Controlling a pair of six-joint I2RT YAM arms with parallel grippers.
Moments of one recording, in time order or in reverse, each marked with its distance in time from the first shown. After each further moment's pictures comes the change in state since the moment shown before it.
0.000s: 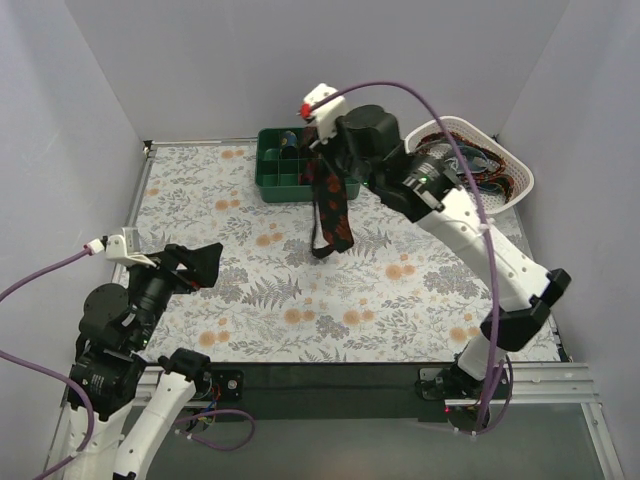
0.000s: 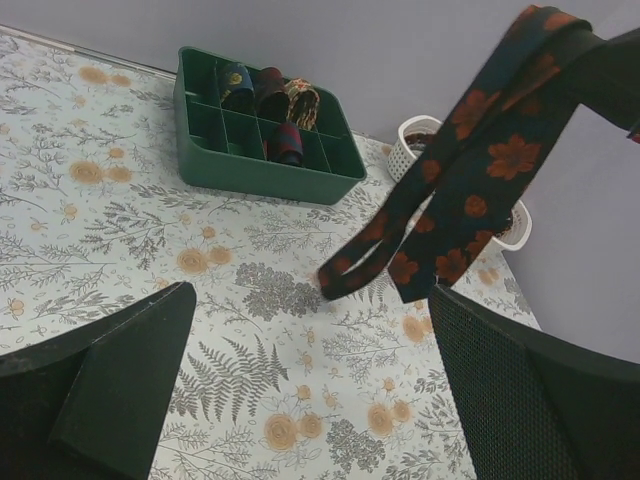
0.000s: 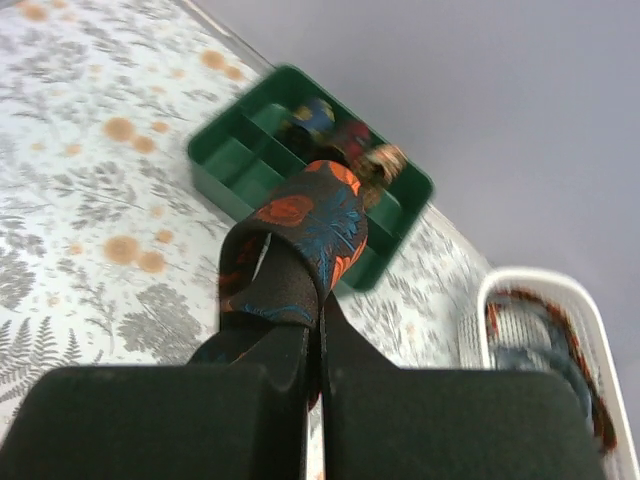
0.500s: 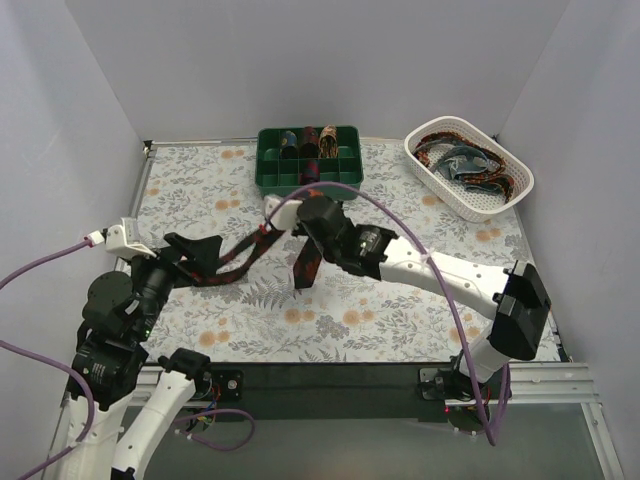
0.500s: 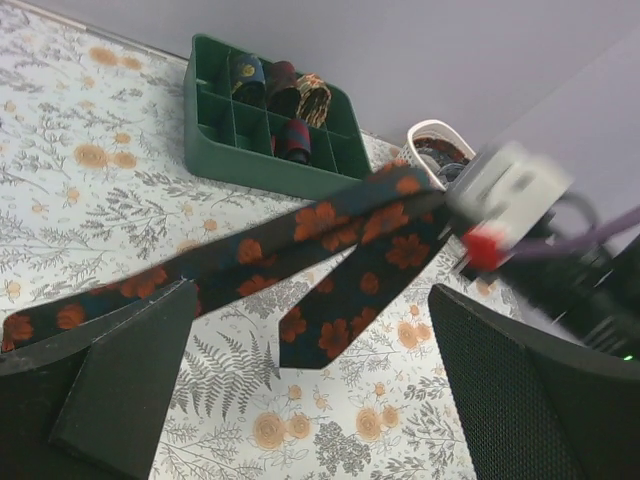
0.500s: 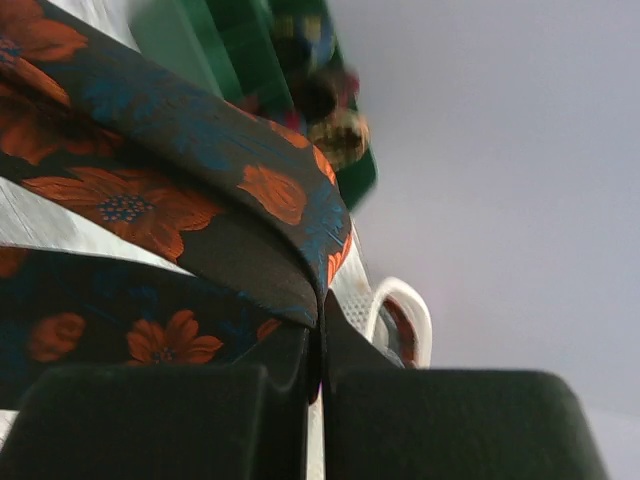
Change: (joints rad) left arm -0.002 0.059 0.050 -0.021 -0.042 -0.047; right arm 0.252 0.075 -0.370 0.335 0.271 -0.516
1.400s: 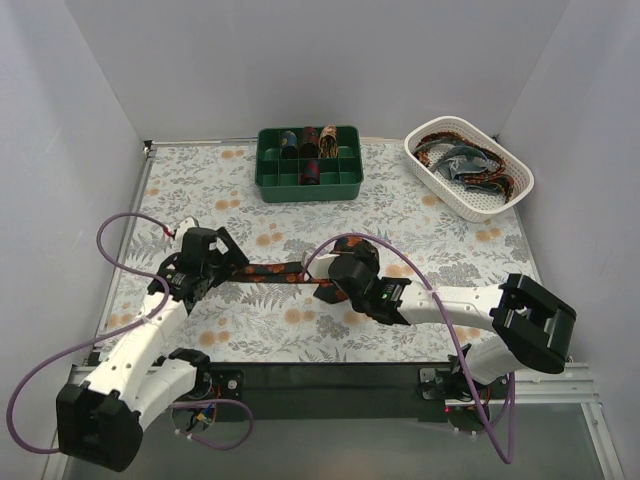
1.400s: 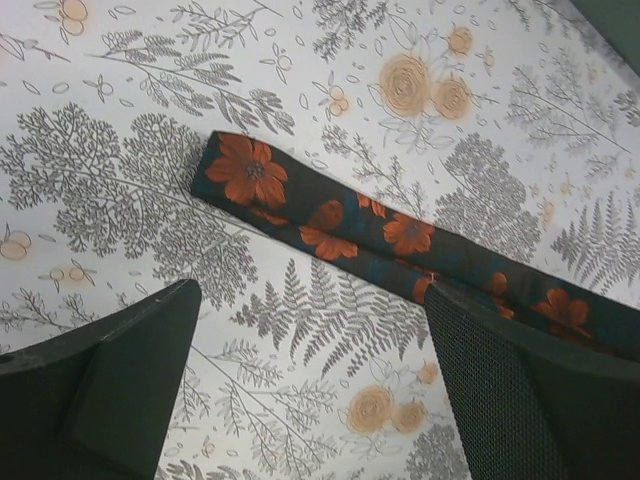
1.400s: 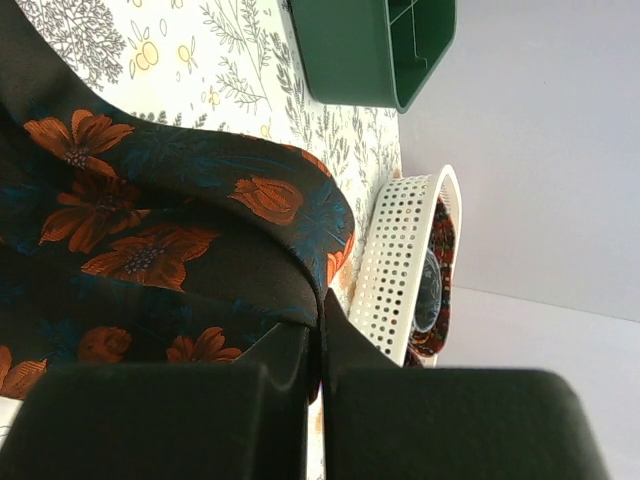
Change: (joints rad) left arm 0.023 0.472 -0.356 0.092 -0.121 -0.258; right arm 0.029 -0.187 -0.833 0.500 0.215 -0.112
